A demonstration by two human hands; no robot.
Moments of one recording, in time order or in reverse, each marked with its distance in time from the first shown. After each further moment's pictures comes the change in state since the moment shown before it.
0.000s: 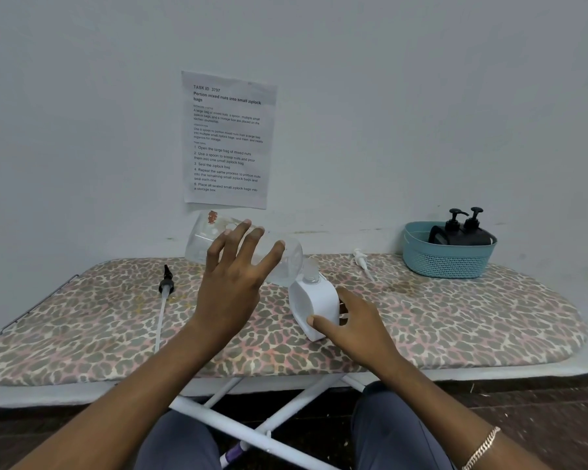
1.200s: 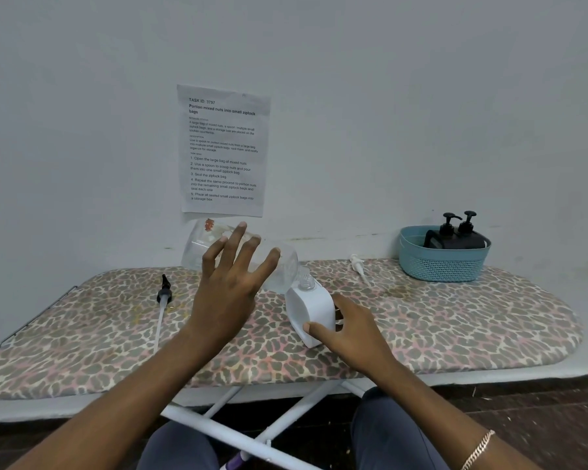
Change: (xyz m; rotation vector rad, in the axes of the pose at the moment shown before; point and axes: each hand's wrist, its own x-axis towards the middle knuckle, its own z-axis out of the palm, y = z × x) left_hand 0.005 -0.002 -0.005 0.035 -0.040 0.046; right_hand 0.002 0.003 0.001 -0.019 -0.010 0.004
